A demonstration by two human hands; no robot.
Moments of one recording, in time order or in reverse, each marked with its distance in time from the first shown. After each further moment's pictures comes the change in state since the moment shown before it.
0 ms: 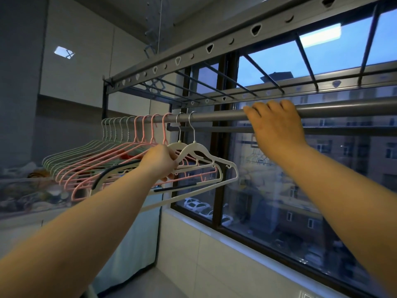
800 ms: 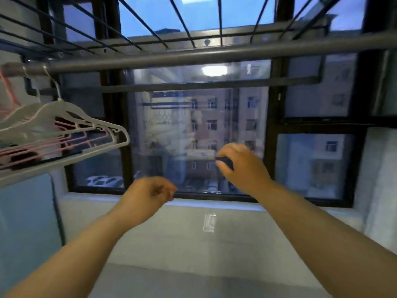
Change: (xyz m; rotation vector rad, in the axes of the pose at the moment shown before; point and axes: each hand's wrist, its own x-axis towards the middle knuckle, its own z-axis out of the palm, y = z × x) left_hand -0.129 0.029 0.115 -0.303 -0.592 0.494; right_hand -0.205 0.050 0.030 0.465 -0.236 0.394
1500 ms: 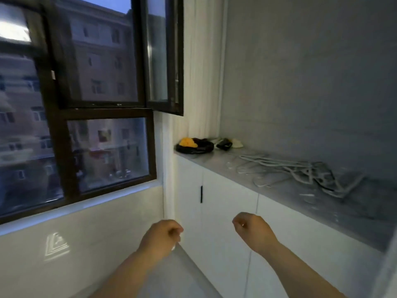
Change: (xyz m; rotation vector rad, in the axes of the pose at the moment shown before) left_hand -0.048 0.363 0.506 -0.241 -0.760 0.247; right_hand -0.457 0.335 -0.304 -0.189 -0.164 1.163
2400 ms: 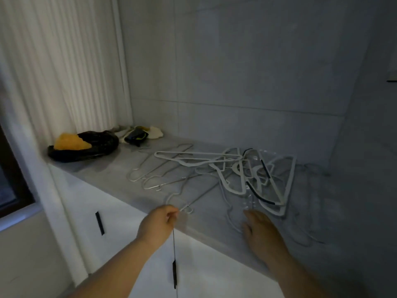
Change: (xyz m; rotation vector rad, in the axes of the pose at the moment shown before) left_hand 0.320 0.152 0.230 0.028 -0.111 0.253; right_hand 0.156 0.288 -0.089 -0.316 0.207 0.334
